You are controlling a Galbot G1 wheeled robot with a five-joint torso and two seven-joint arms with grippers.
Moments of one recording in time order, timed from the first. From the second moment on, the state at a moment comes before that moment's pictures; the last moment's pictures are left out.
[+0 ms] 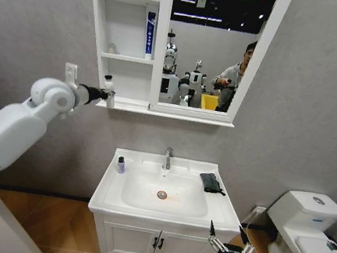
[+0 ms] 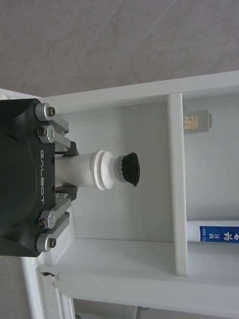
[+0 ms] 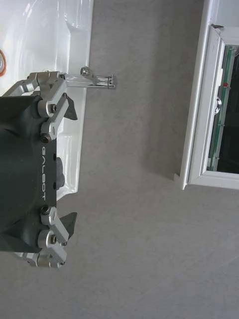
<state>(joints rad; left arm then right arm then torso) -0.14 -0.74 0.19 -1.58 -1.32 0.74 -0.41 -1.99 1.37 0.65 2.24 0.12 0.22 0.16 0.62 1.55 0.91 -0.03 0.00</state>
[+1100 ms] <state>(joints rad) -0.34 -1.01 0.34 -1.06 -1.09 0.69 -0.29 -1.98 1.36 0.67 2.20 0.16 0.25 0.17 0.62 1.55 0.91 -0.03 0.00</state>
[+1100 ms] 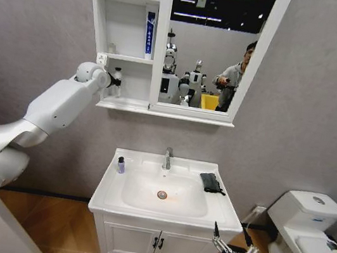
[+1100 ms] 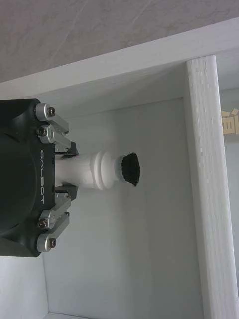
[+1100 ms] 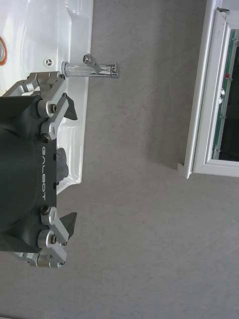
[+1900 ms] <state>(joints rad) -0.23 -0.94 0.29 -1.21 -1.12 0.70 -0.34 -1.98 1.35 0.68 2.21 0.16 0.24 0.18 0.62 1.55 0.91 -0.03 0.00</state>
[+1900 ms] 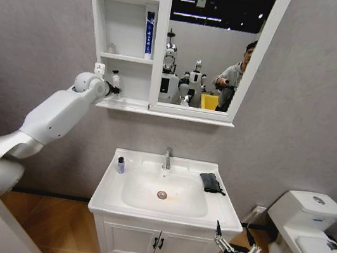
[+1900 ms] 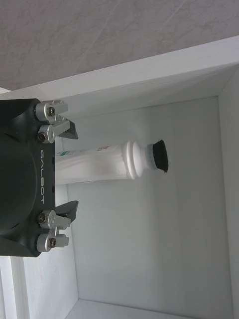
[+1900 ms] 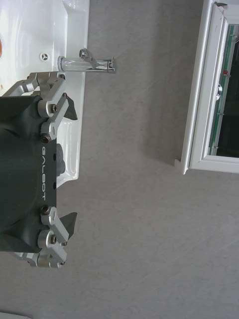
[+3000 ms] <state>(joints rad) 0.95 -0.89 -0.09 -1.81 -0.64 0.16 -0.31 -1.97 1.38 0.68 2.19 0.13 0.24 0.25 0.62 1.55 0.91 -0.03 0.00</state>
